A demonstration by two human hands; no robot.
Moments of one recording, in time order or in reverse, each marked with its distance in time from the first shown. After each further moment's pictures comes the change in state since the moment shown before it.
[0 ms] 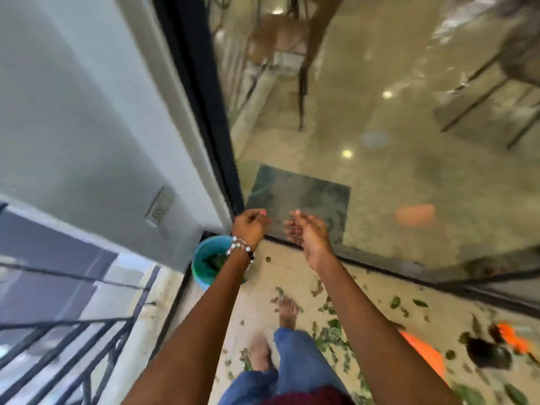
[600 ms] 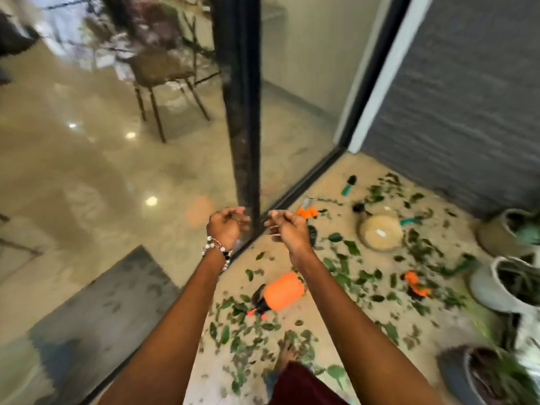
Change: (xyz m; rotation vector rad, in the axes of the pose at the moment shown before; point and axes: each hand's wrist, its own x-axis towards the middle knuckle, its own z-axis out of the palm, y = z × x) left_hand -0.297 -0.007 0.454 0.379 -0.960 0.247; right_hand -0.207 -0.014 -0.466 0.426 0.889 -0.320
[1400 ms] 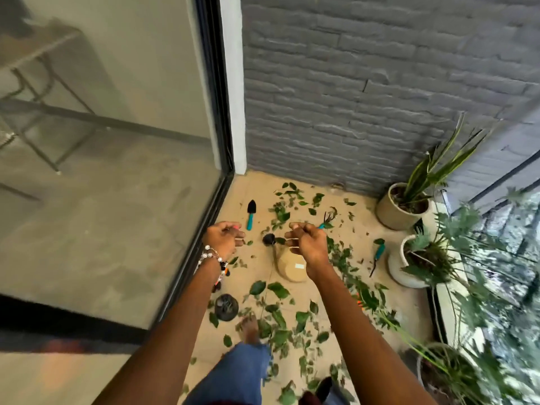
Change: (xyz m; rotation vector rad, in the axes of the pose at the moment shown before) left_hand 0.207 0.053 0.489 0.291 -0.546 -0.023; right_hand 0.273 -0.106 -0.385 0.202 0.649 0.042
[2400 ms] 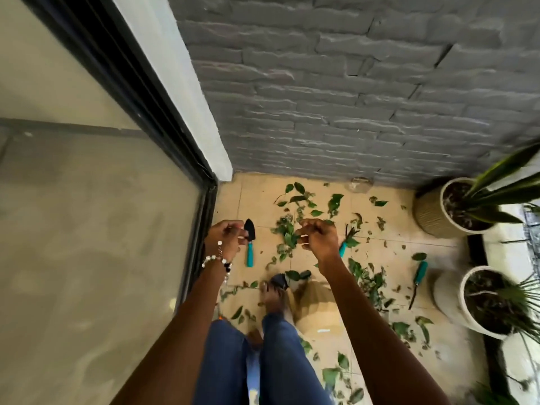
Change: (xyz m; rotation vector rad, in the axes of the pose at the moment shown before) left_hand 0.510 0.086 0.157 0.113 -0.081 -0.250; right_hand 0.528 -0.063 0.080 -0.065 0.132 0.276
